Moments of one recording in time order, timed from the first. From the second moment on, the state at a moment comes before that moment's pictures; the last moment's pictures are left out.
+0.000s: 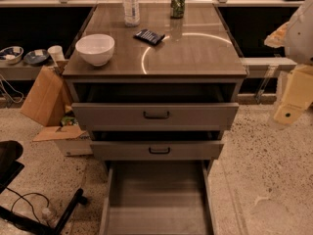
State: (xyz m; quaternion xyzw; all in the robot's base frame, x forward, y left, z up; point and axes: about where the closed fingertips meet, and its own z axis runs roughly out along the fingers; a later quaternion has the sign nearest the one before) arm 0.438 -0.217 0.976 -0.60 0.78 -0.03 0.16
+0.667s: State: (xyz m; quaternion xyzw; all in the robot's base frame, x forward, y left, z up) arm 0.453 -0.212 0.970 -0.59 0.78 -0.02 0.20
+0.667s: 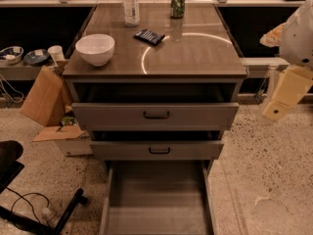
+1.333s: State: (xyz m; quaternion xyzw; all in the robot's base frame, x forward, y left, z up) arm 0.563 -0.211 0.966 -0.53 0.74 0.05 0.41
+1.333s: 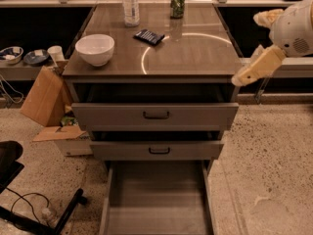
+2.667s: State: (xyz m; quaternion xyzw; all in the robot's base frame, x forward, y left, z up) arm 0.700 -0.176 1.013 -0.44 0.69 0.06 0.57
